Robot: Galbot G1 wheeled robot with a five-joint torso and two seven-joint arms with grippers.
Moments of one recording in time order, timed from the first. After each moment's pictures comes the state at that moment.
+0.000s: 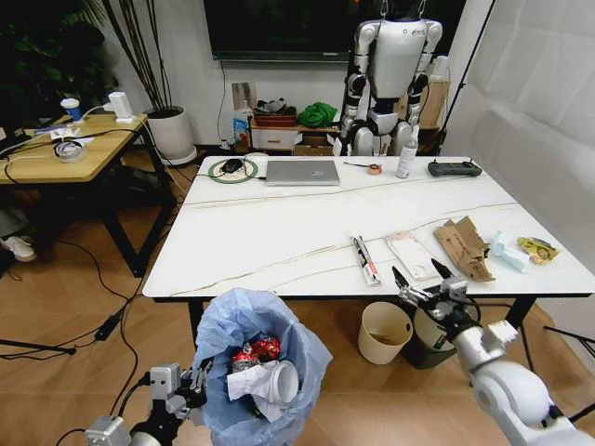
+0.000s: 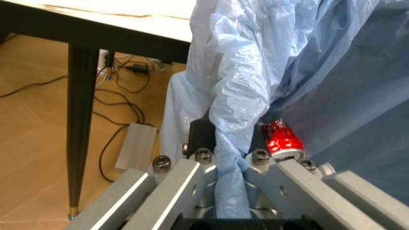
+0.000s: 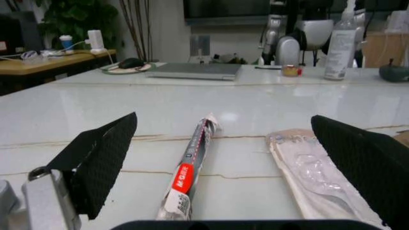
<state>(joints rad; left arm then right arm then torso) 2.01 -1.15 -0.60 -2.34 -0.63 0.16 -0.03 -1.34 0.93 0.43 1.87 0.61 0.08 -0.07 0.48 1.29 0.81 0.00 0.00</state>
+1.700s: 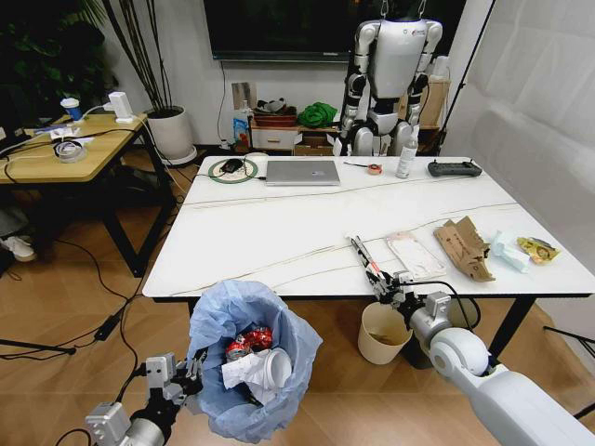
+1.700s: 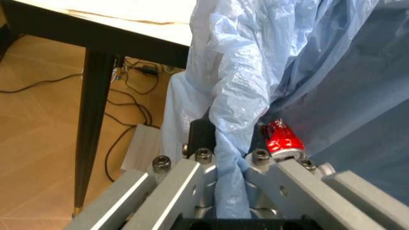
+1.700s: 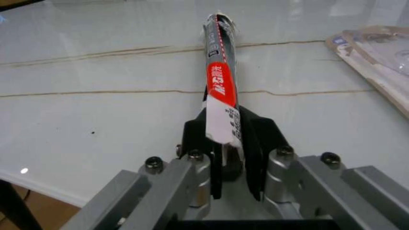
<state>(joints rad) 1.95 -1.15 -0.62 -2.31 -0.69 0.19 -0.07 -1.07 0.87 0.10 1.68 0.73 -0.09 0.04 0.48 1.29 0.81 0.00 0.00</state>
